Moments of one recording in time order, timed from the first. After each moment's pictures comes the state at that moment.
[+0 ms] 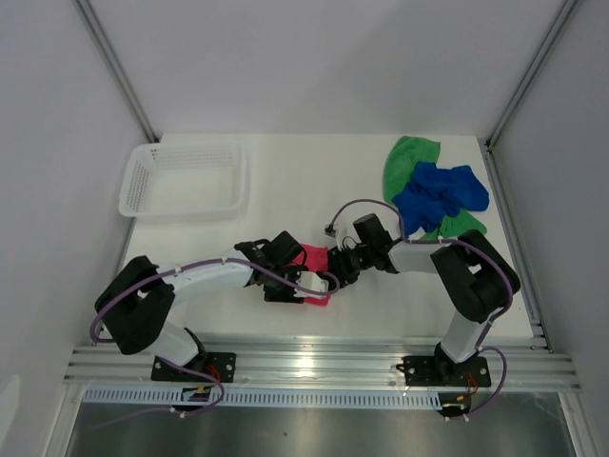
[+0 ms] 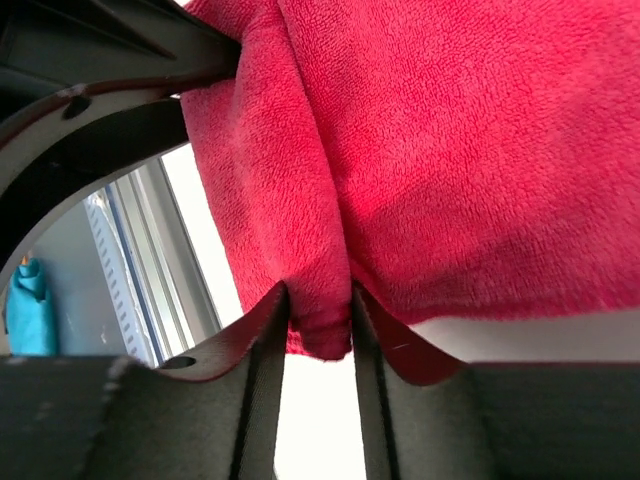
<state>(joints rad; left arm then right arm) -0.83 1.49 0.83 -0.57 0.19 0.86 0.59 1.76 0.79 0.07 -0.83 0.18</state>
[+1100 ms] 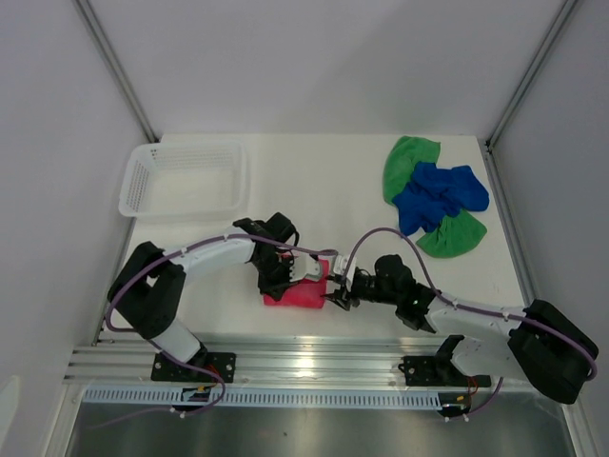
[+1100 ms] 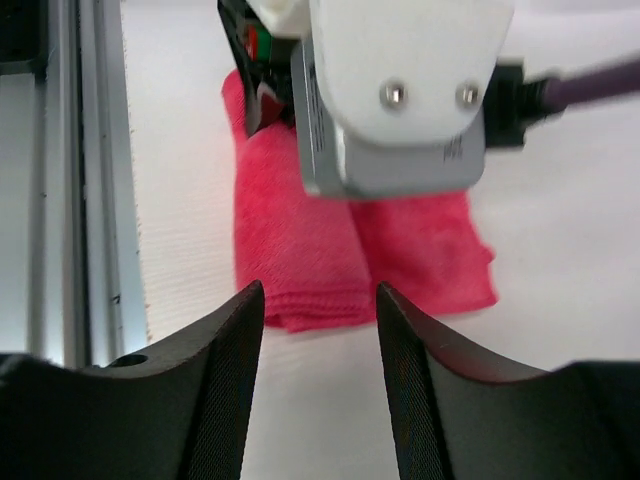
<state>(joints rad) -0.68 1.58 0.98 -0.83 0.41 0.77 0.85 1.16 0.36 0.46 -0.43 -0.26</state>
